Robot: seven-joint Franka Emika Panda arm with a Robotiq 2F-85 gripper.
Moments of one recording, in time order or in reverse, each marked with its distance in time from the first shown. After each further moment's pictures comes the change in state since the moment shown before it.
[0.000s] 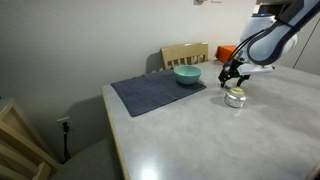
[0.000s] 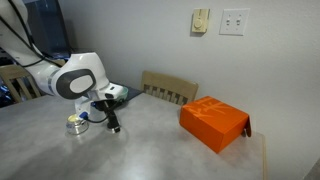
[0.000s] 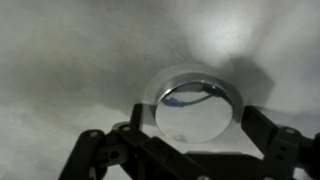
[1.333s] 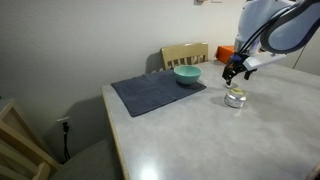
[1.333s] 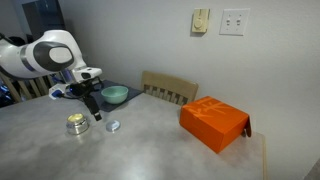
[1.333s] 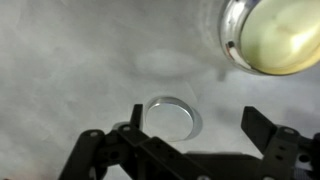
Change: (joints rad) arm 0.245 -0.204 -0.130 -0.115 -0.274 -0.234 0.221
